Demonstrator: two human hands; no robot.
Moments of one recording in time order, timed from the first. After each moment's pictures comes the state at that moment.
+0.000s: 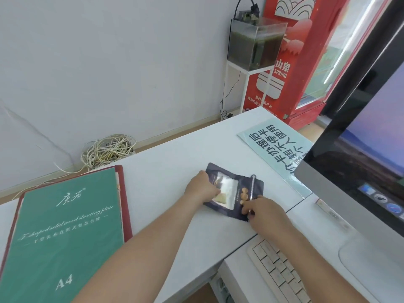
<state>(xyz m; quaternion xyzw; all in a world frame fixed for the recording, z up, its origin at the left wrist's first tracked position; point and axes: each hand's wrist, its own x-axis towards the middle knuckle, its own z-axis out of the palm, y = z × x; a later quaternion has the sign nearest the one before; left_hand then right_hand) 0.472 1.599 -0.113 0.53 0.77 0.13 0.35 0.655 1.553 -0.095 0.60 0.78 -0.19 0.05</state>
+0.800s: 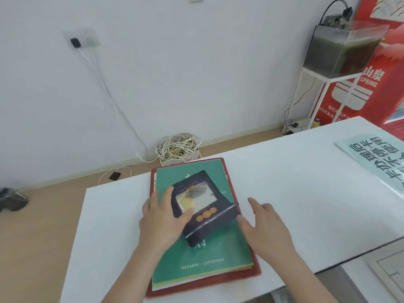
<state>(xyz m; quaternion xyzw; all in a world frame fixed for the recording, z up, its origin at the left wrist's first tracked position) 0.203 1.350 -0.087 0.41 0.89 0.15 0.13 0.421 1.426 -0.064 0.56 0.77 -0.29 -0.05</state>
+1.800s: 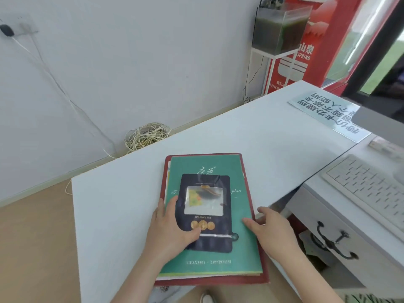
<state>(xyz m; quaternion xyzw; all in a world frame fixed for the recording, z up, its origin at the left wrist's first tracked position) 0.221 1.239 -0.114 0.53 0.79 0.18 0.27 0.458 1.284 -0.094 0.70 0.61 -0.36 -0.12</state>
